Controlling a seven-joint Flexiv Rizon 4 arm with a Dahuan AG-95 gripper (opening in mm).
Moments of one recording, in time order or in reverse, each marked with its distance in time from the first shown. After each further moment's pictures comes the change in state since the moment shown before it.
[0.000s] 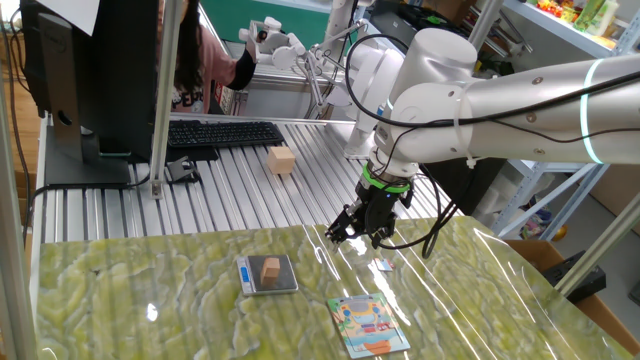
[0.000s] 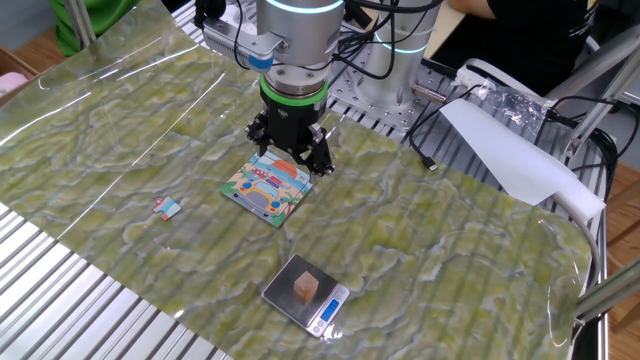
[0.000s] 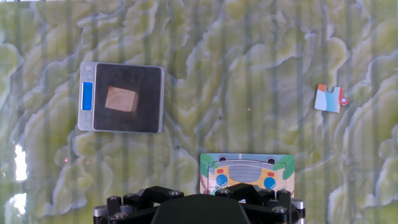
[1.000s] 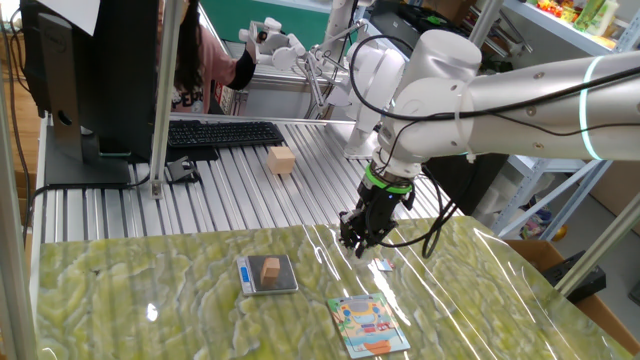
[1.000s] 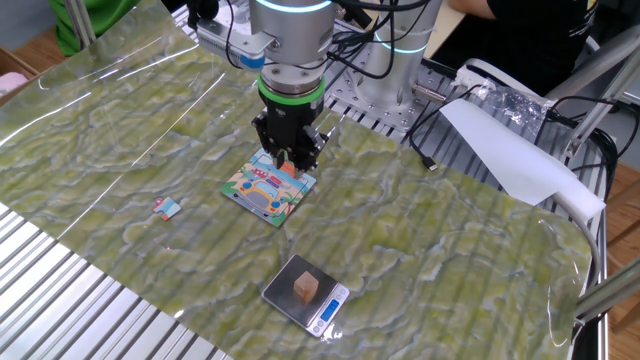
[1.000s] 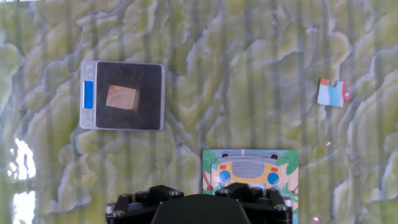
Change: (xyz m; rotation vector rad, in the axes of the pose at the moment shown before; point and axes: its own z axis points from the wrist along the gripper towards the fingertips) arm 0.005 0.000 0.001 -0.031 0.019 0.025
